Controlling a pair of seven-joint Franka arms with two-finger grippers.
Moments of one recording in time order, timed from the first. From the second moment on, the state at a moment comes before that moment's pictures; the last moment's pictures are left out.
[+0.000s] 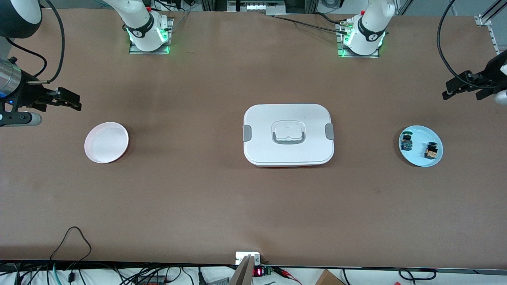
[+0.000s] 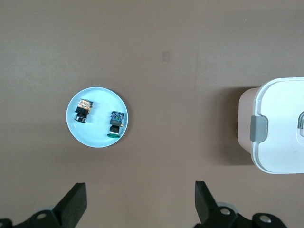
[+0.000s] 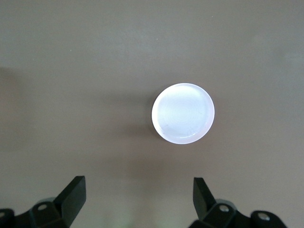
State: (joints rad) left arm 0.05 -0.06 0.05 -1.71 -0.04 1.63 0.07; right arm 0.13 0.14 -0.10 -1.49 -0.03 1.52 -0.02
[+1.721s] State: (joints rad) left arm 0.08 0.06 0.04 -1.71 0.11 1.51 0.68; right arm 0.13 0.14 -0.10 -1.49 -0.03 1.52 -0.02
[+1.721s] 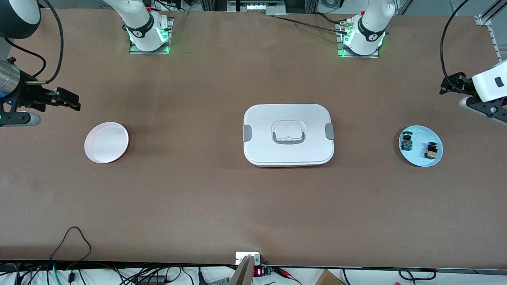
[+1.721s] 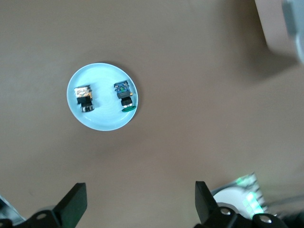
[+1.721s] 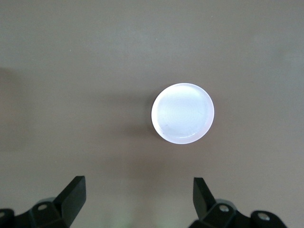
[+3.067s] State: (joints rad) left arm 0.32 0.39 0.03 -2.05 0.16 2.39 1.98; right arm 0.13 0.11 -0.09 -1.52 -0.03 1.57 -0.02
